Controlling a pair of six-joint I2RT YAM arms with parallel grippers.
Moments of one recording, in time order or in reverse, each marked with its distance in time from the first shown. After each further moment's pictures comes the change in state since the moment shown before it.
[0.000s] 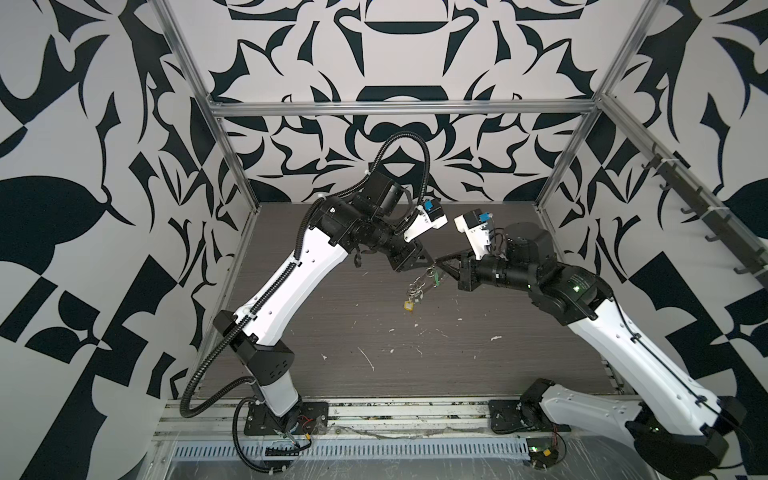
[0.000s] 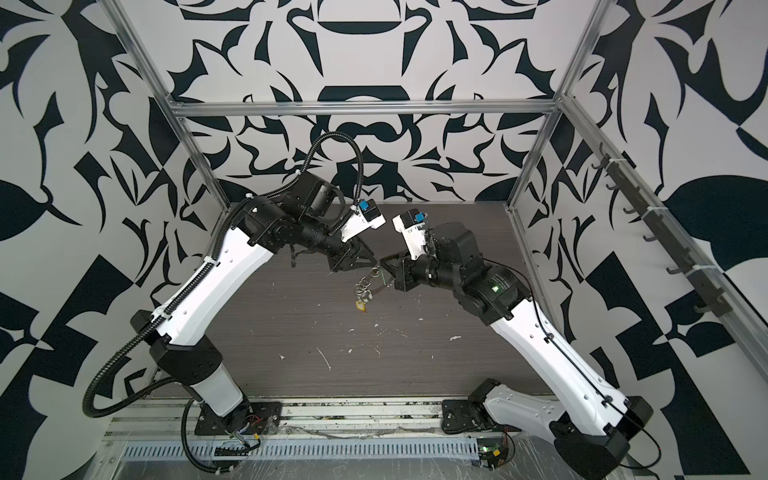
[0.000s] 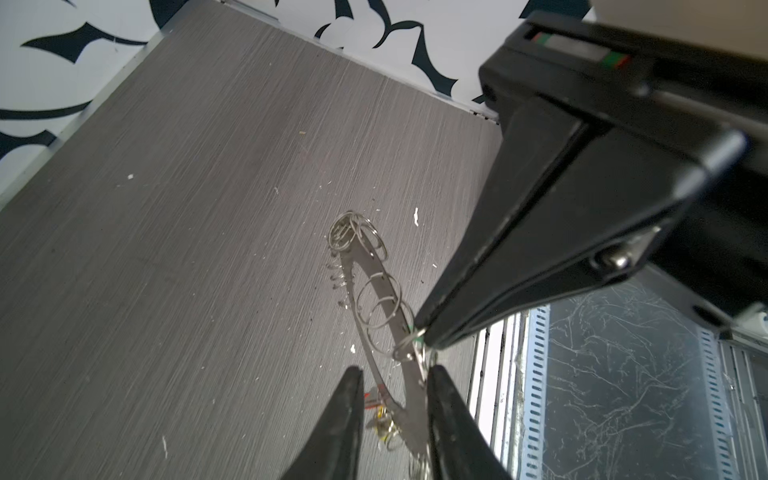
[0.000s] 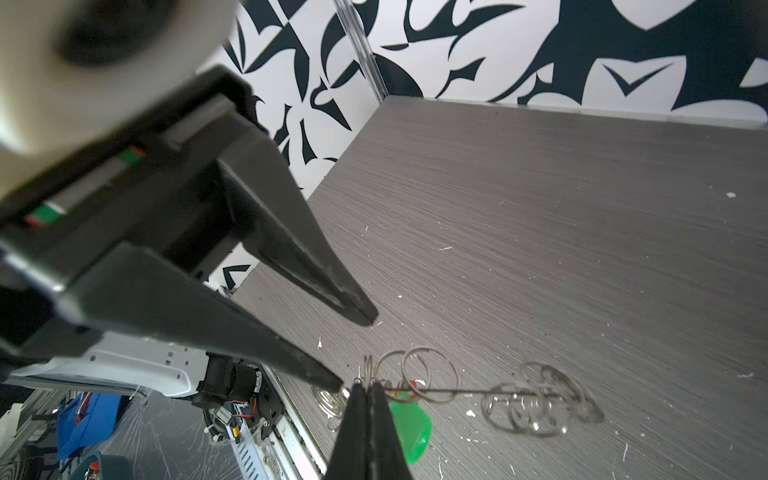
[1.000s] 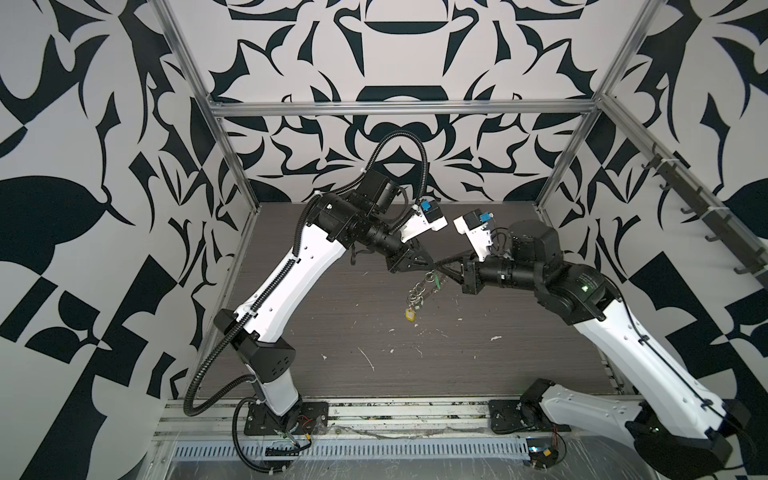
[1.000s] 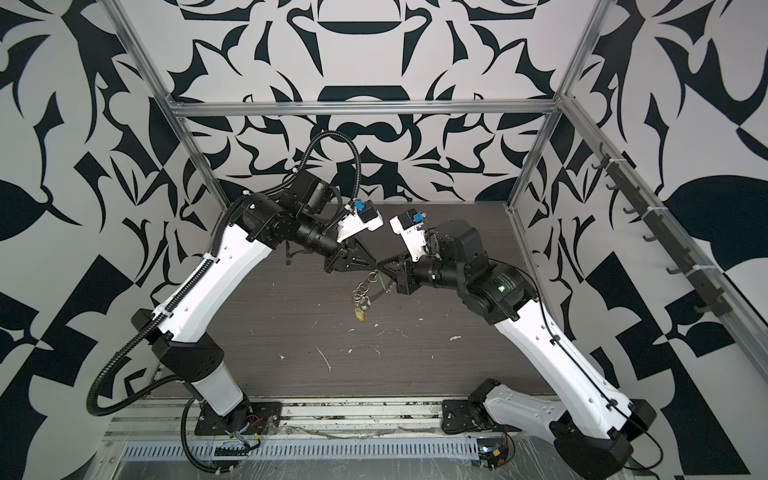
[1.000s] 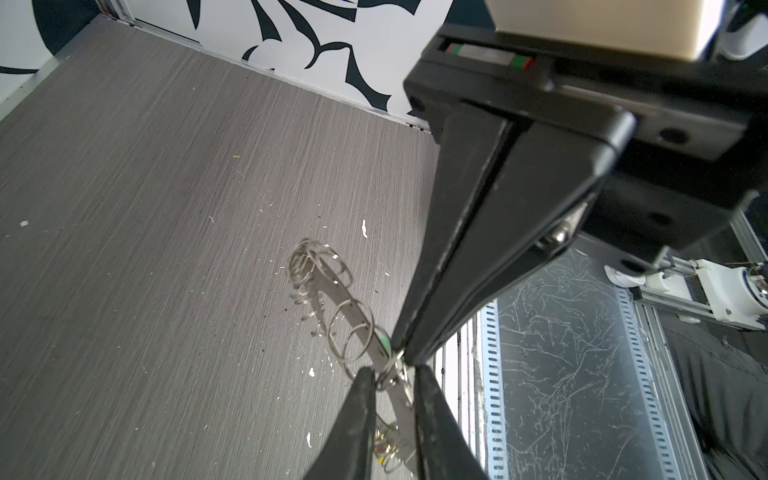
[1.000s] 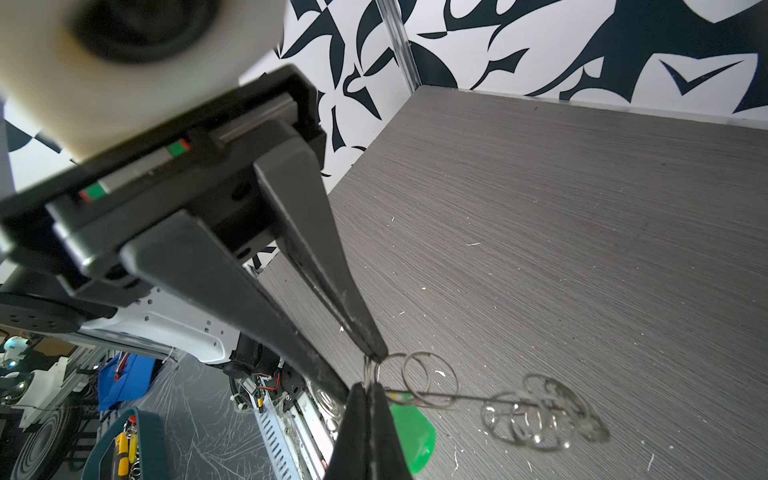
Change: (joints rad) left arm 0.030 0.013 0.018 -0.059 0.209 0.092; right arm 0.000 0.003 0.042 -0.056 -0.090 -0.029
